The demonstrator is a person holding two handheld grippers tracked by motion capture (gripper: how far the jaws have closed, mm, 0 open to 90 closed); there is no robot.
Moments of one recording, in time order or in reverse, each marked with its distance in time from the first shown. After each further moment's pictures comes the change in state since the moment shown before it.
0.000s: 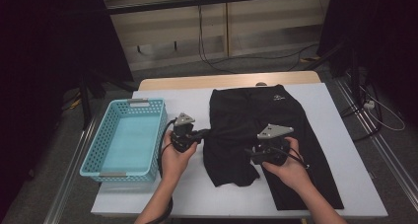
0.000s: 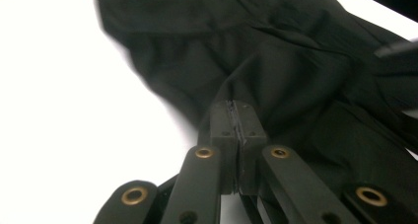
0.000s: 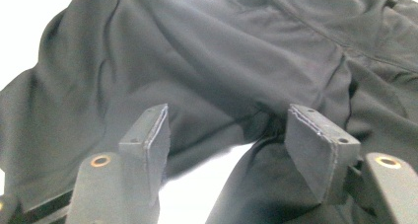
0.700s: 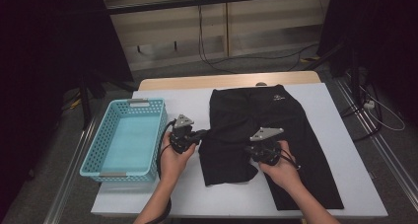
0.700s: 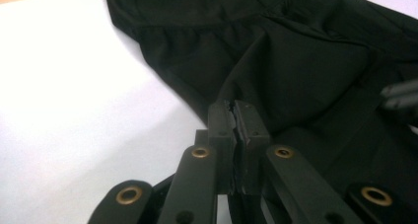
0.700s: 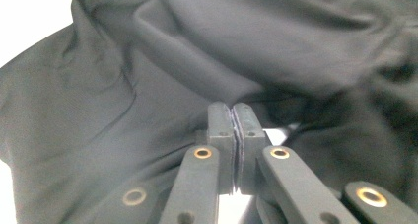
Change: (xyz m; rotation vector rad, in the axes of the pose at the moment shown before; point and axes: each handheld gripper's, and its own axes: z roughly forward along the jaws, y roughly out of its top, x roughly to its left) left arm 0.001 -0.008 0.005 0.019 0.014 0.042; right arm 0.004 -0.004 0.020 0.063 0.038 0.040
